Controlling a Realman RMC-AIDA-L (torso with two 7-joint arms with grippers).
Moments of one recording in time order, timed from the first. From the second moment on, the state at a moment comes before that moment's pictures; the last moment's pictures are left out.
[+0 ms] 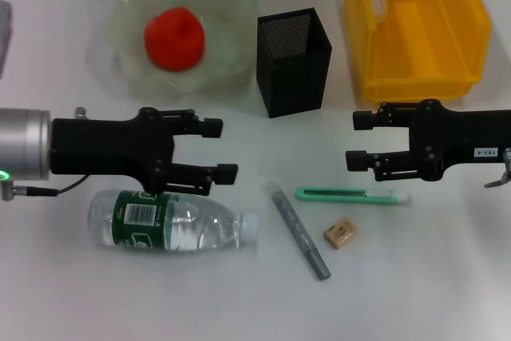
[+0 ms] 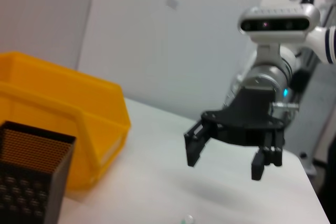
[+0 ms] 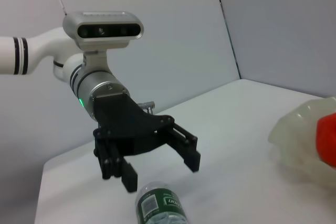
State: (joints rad) left arm -0.52 -1.95 1.17 0.62 1.65 1.60 -1.42; right arm 0.56 2.01 -0.72 -0.59 -2.00 -1.70 1.39
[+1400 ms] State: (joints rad) left arm -0.69 -2.07 1.18 0.79 2.16 1.56 -1.57; right arm 0.60 1.99 -0.71 -0.61 -2.04 -1.67 1.48
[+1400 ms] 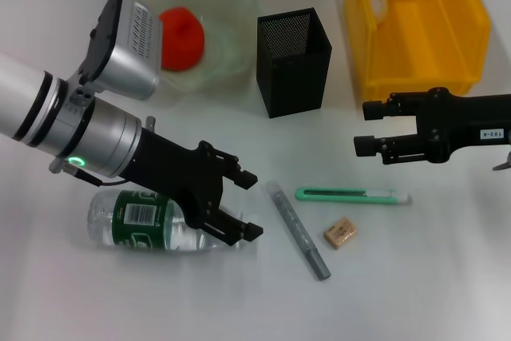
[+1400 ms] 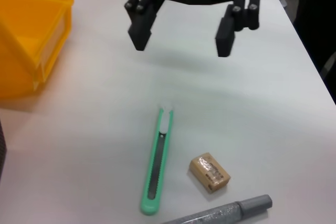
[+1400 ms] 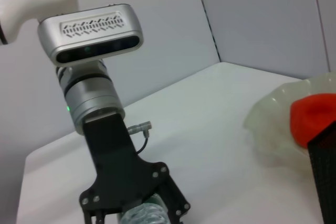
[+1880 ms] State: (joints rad) left arm -0.69 -2.07 1.25 0.78 2.16 1.53 -1.57; right arm 0.60 1.99 -0.71 -0.60 -2.04 -1.66 1.49
